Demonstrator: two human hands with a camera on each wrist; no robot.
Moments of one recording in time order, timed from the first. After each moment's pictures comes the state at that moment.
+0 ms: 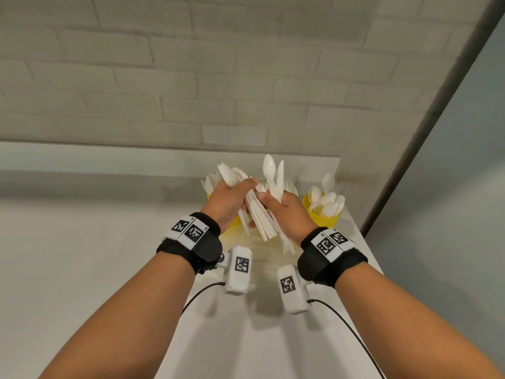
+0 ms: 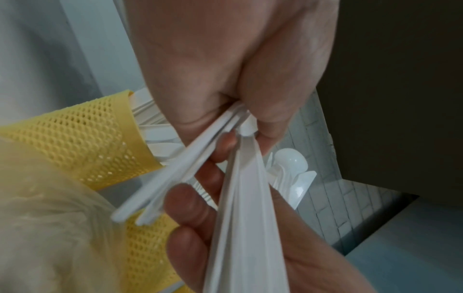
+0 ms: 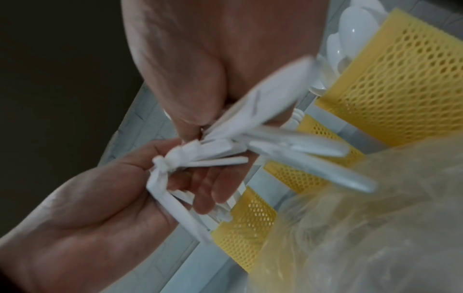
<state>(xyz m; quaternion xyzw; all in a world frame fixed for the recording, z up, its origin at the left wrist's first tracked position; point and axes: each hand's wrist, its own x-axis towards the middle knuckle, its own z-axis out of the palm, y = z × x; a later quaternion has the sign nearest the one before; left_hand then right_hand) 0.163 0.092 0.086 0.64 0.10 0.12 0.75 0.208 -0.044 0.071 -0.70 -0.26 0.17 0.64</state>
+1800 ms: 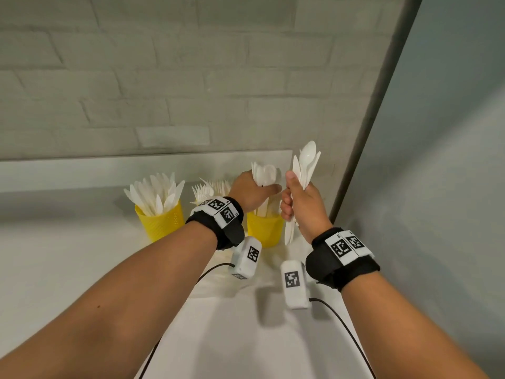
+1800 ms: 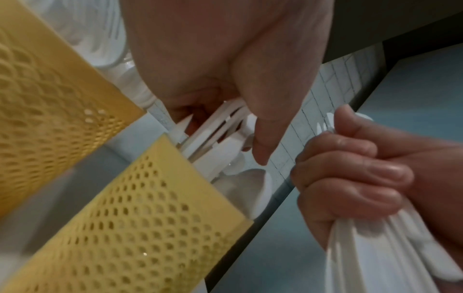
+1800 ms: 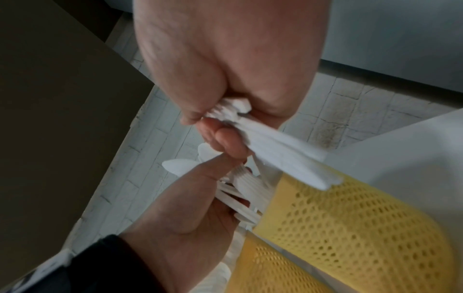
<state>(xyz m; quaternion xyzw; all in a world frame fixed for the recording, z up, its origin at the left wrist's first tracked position) 0.293 -0.039 0.066 0.85 0.06 0.10 0.51 0.280 -0.174 0.069 -0.66 -0.10 0.05 0.74</state>
